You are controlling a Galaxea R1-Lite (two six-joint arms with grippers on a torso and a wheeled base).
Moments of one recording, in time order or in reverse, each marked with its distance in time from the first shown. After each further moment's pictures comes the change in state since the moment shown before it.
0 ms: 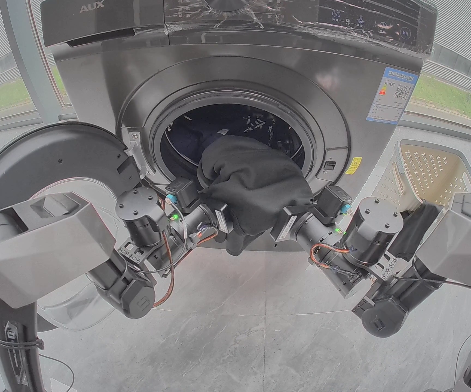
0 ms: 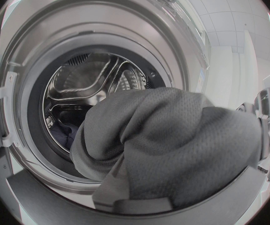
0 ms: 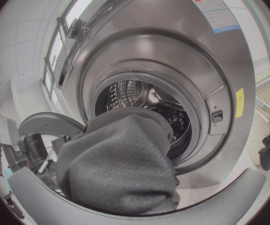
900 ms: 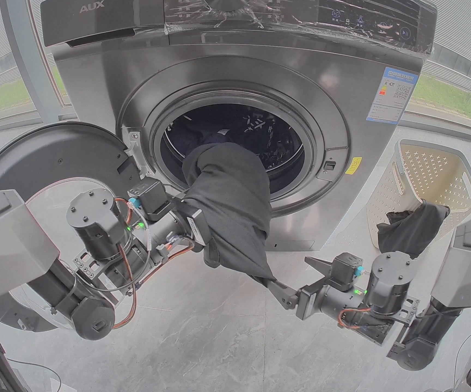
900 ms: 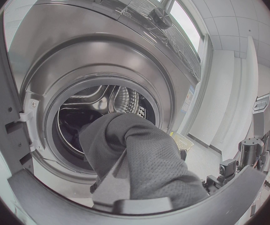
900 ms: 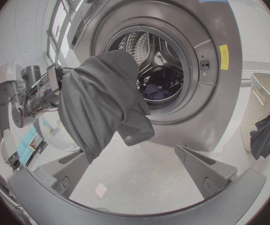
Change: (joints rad) left arm -0.023 -0.253 0.281 0.003 0.033 -0.040; right arm 0.025 -0.046 0.402 -0.010 0.125 -0.034
